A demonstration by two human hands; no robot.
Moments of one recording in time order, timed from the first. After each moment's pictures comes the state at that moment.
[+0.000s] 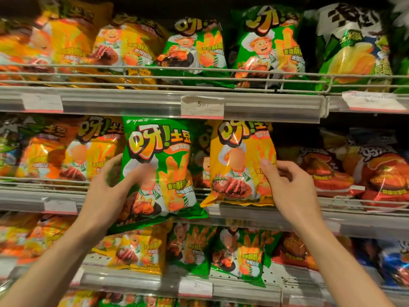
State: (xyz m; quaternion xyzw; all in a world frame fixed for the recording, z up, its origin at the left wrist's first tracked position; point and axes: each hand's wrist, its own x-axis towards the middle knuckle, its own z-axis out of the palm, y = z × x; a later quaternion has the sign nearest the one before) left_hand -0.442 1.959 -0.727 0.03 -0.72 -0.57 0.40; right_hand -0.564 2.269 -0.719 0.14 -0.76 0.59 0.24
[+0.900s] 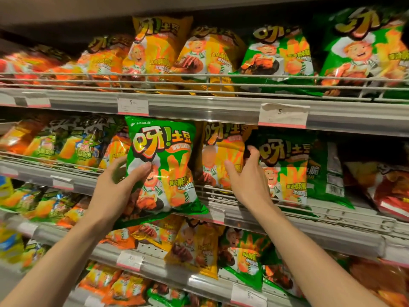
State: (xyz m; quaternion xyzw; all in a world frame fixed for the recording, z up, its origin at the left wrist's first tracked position) left_hand -0.372 1.854 -0.722 0.13 -0.69 -0.54 0.46; right_hand -0.560 2.056 -0.713 0.25 -0.84 0.44 0.21
